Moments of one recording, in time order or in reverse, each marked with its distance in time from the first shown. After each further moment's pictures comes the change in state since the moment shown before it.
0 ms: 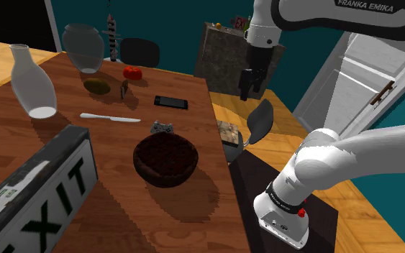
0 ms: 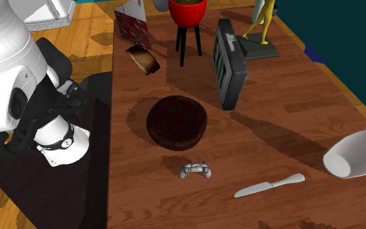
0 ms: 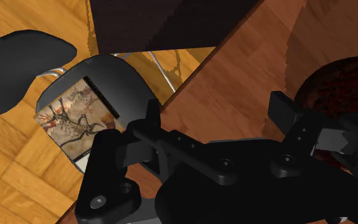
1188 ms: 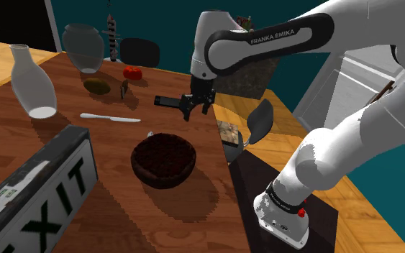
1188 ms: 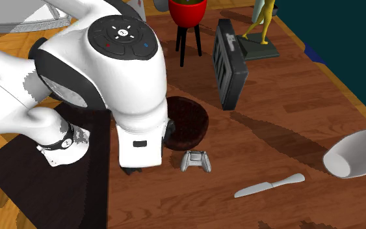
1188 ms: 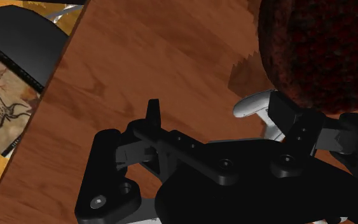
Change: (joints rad) arm 0.032 0.416 0.151 -0.031 0.125 0.550 0.256
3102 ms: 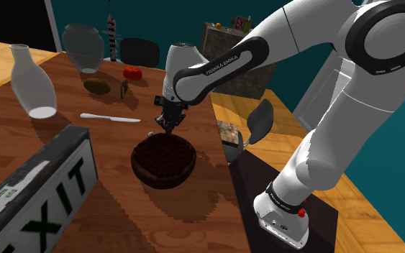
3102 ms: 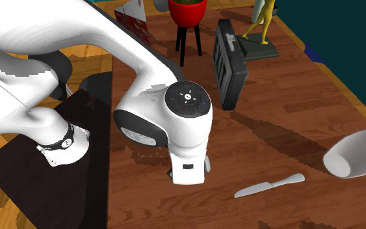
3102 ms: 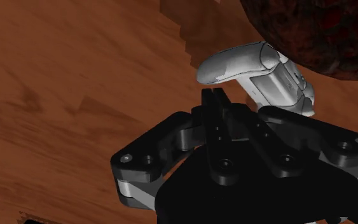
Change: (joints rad) arm 0.009 0.372 0.059 0.089 -0.046 0.342 0.155
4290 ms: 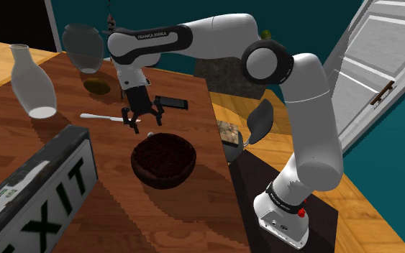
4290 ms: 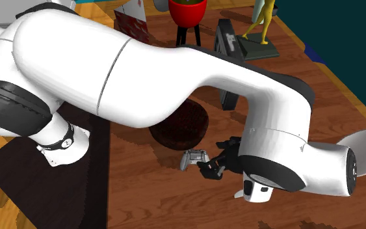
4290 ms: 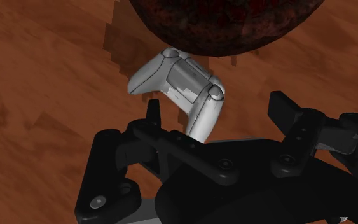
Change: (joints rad) arm 0.050 0.685 0.014 1.044 0.086 -1.028 0.097
